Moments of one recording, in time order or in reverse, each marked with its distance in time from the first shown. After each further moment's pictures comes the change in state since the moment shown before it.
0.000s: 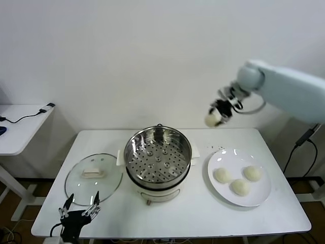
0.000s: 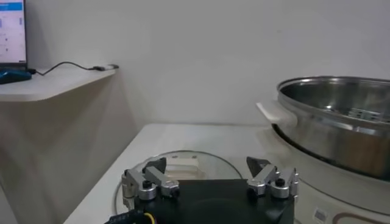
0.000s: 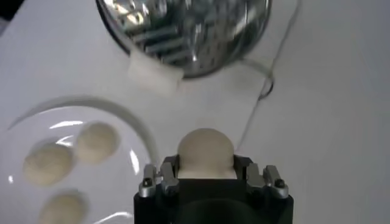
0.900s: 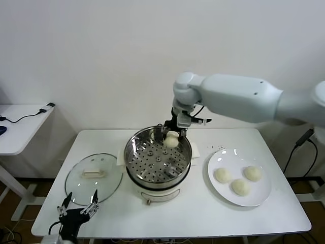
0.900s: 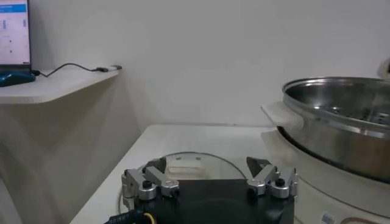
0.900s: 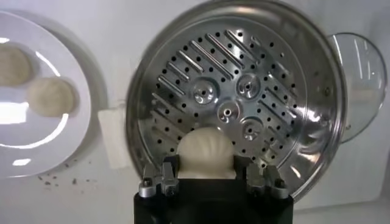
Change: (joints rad) left arm -0.011 0.003 -0.012 -0.002 -0.008 0.019 -0.006; right arm -0.279 0.275 0.098 -0.147 -0.491 0.460 0.112
